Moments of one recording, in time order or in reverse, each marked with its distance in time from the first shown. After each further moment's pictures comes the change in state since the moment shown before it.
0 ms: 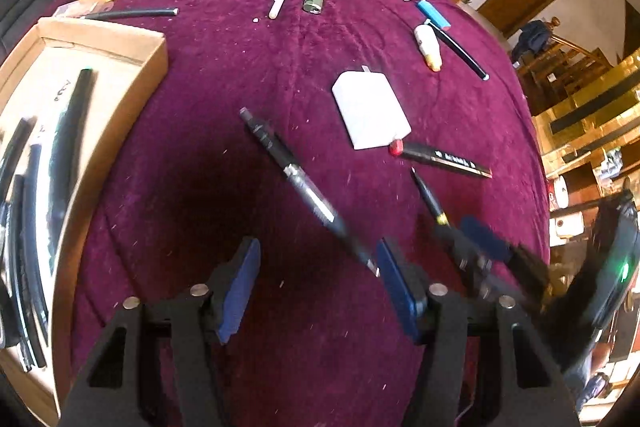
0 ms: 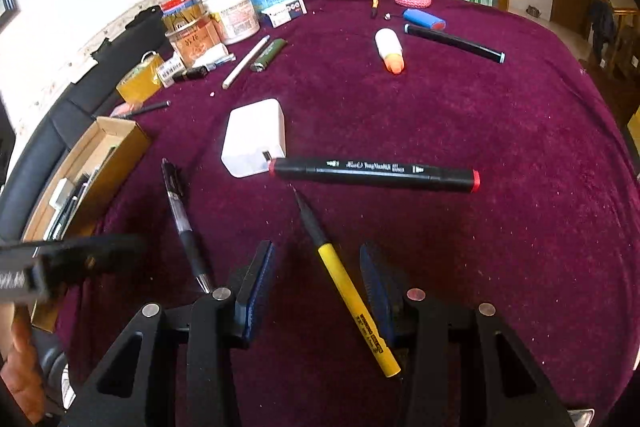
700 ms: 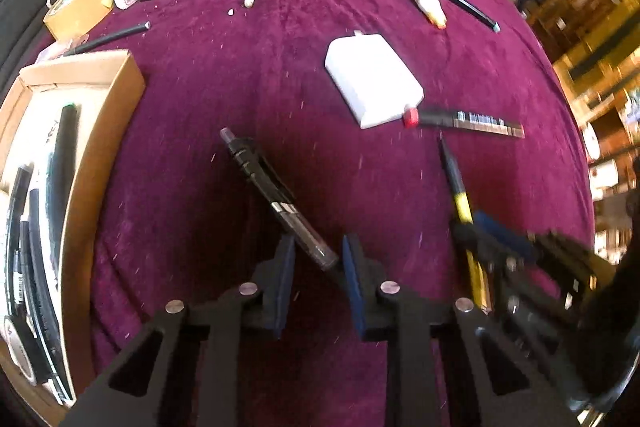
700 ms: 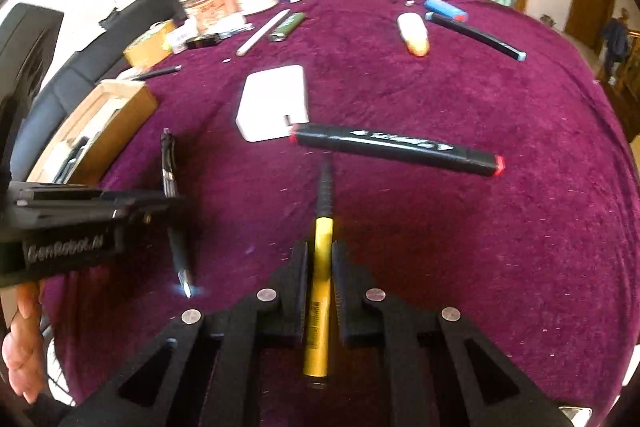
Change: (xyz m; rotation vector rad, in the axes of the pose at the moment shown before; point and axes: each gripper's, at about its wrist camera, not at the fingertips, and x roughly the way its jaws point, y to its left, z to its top) left arm 0.019 -0.012 -0.012 0.181 0.050 0.130; right arm 0.007 0.020 -0.010 -0.090 0.056 0.019
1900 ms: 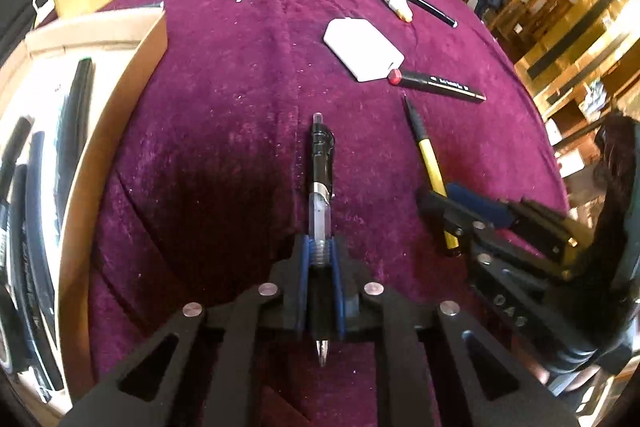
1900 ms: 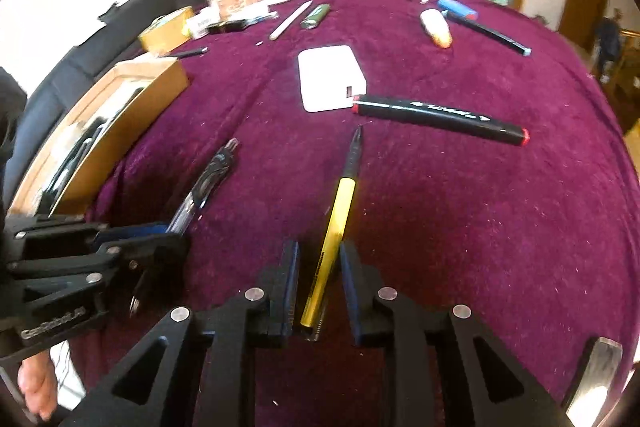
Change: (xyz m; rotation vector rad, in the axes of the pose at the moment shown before) left arm -0.018 0.036 -0.052 0.040 -0.077 -0.153; right arm -0.003 0.050 -0.023 0.045 -0.019 -0.085
